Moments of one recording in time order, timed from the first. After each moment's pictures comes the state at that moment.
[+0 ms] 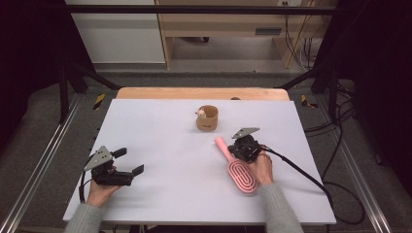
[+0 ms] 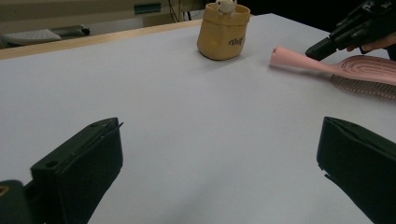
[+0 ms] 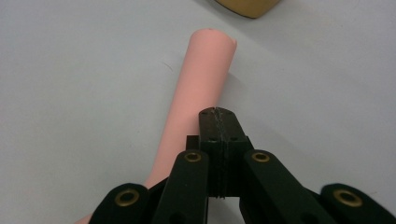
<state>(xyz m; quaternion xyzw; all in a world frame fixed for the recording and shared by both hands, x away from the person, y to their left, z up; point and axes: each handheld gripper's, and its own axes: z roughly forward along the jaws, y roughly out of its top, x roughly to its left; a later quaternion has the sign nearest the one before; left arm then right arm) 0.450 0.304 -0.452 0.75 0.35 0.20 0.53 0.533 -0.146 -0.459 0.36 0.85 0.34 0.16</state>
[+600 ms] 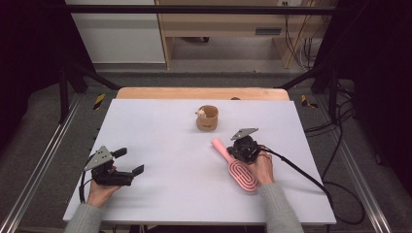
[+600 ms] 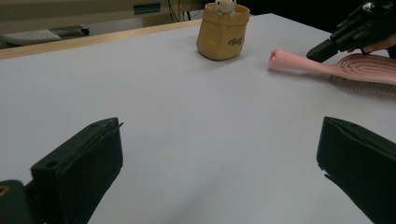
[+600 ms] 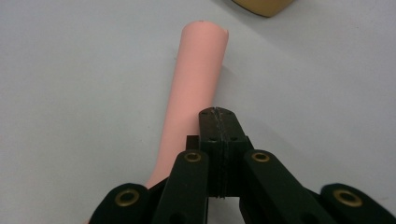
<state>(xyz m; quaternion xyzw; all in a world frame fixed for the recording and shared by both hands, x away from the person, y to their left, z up) 0.450 0.304 -0.452 0.75 0.35 0.20 0.53 0.531 -0.144 -0.458 0.35 0.86 0.33 0.15</state>
